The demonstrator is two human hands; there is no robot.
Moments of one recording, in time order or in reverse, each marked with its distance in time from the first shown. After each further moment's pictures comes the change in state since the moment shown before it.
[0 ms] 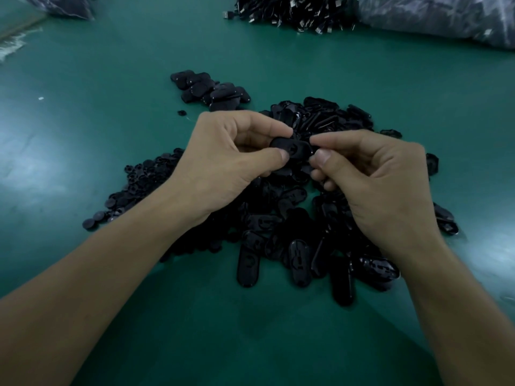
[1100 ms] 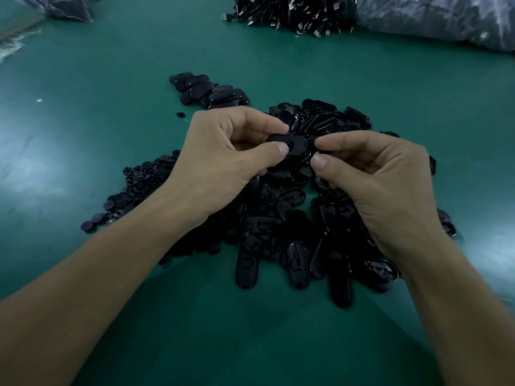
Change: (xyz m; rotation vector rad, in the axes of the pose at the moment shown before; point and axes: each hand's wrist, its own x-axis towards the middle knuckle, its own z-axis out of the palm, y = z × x) left_hand 0.001 0.000 0.001 0.010 0.055 0.089; right_hand 0.001 0.003 -0.005 0.189 -0.001 0.054
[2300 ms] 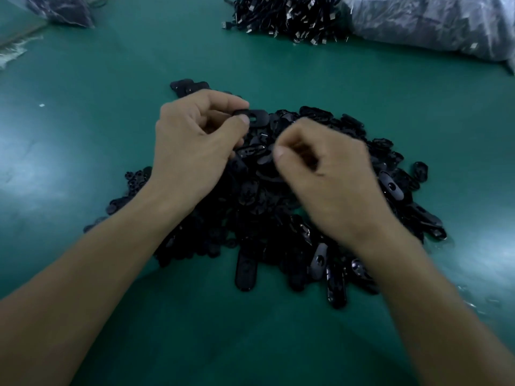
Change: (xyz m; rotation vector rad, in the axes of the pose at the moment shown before) left_hand 0.012 -0.003 -0.014 0.118 0.304 0.032; right_hand 0.012 -0.018 0.034 -0.551 -0.168 -0.163
